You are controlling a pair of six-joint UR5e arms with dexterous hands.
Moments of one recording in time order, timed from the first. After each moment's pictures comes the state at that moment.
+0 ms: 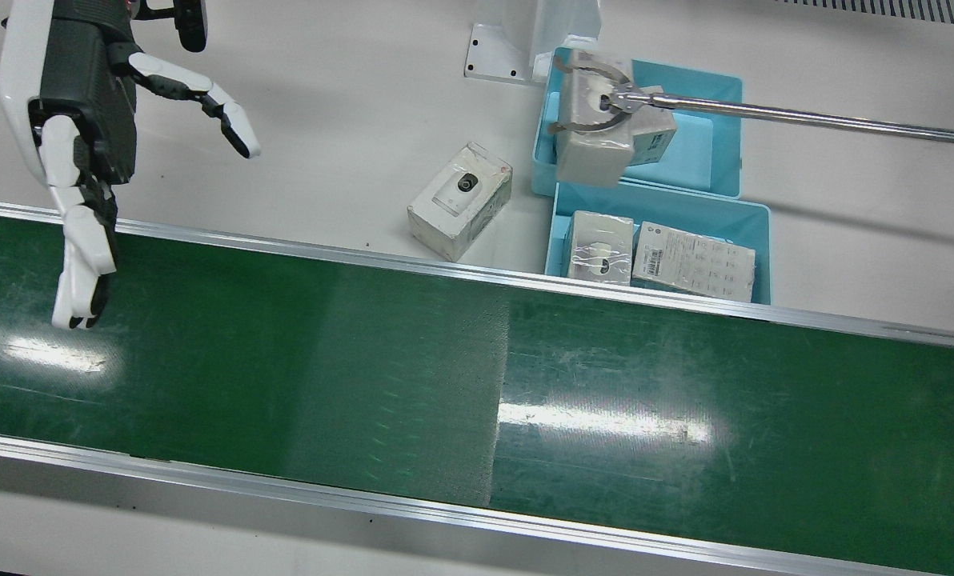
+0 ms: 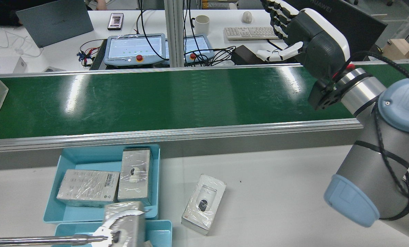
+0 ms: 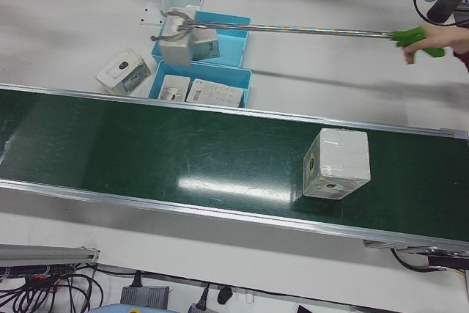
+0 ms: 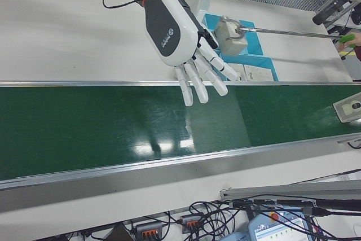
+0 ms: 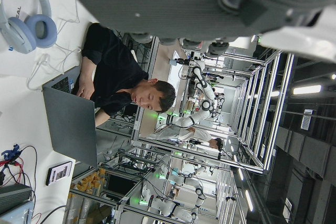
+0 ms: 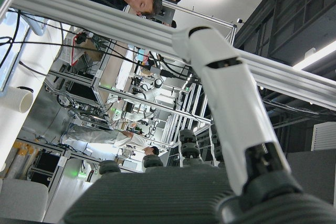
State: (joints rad) left arm -1.79 -1.80 -1.71 0.50 1.90 -0.17; right arm 0.91 -1.06 2.17 -3.91 -1.10 -0.44
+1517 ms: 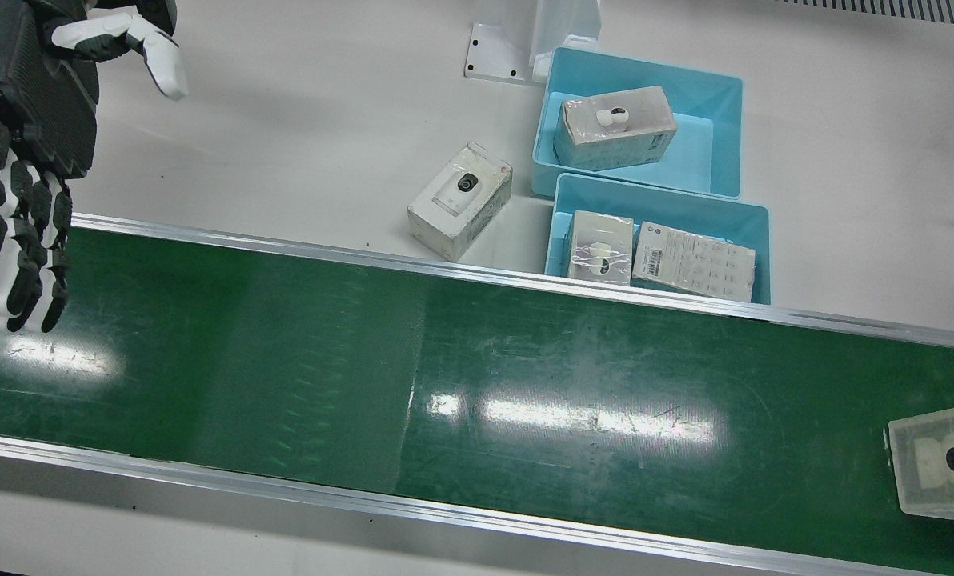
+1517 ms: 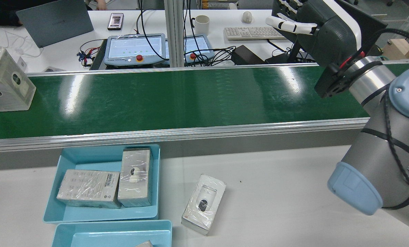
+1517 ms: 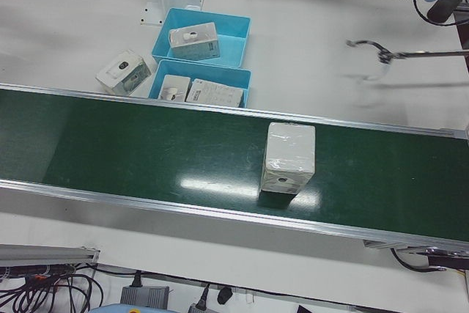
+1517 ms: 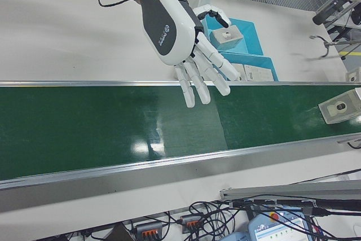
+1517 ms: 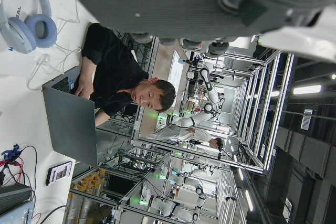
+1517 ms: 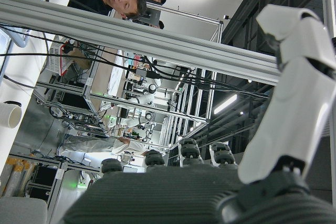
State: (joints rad) left arm -1.79 -1.80 -1.71 0.50 1.90 -0.17; right arm 0.93 -1.05 2.16 -3.90 -1.12 -0.35
